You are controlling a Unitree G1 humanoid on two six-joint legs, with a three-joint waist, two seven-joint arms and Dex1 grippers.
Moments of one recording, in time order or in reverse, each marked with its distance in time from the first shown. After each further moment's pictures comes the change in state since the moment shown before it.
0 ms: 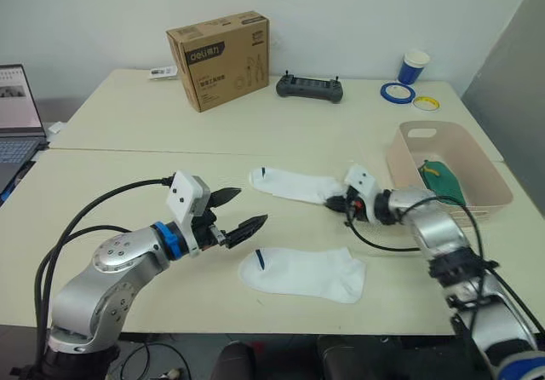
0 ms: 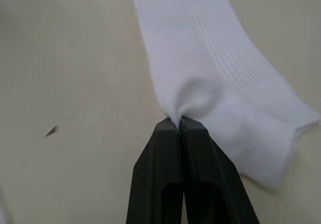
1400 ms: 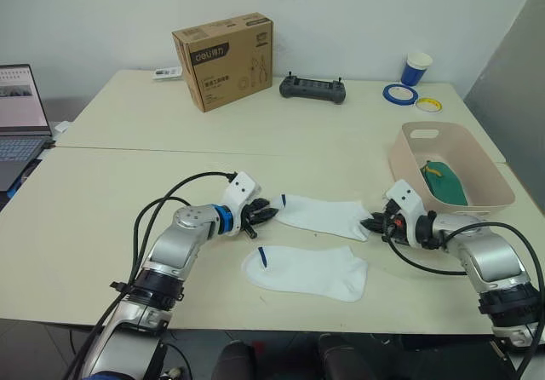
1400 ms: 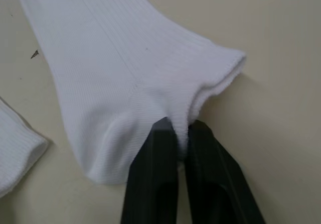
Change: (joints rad) left arm -0.409 -0.223 -0.319 0.714 0.436 -0.220 -0.065; right arm 0.185 -0.119 -0.125 -0.189 0.134 0.247 -0.192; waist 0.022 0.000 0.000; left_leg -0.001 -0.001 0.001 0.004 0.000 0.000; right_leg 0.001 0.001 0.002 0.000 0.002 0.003
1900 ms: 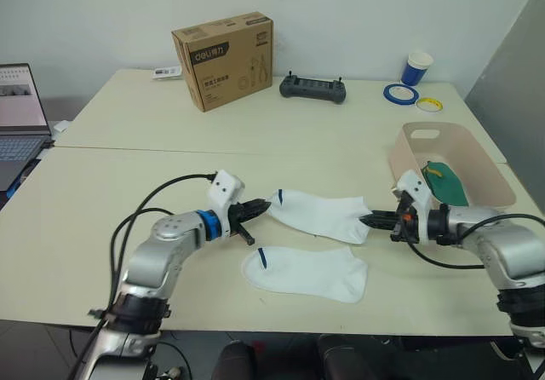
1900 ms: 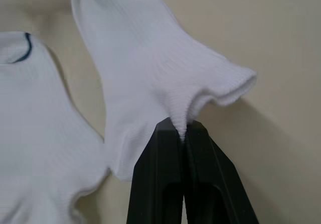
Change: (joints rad) left arm 0.201 0.027 0.186 -0.366 -0.198 0.166 0.000; right arm 0.000 -0.088 -0.095 -0.205 0.238 0.204 0.106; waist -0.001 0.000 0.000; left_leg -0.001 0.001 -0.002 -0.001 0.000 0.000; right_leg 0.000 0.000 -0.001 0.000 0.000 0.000
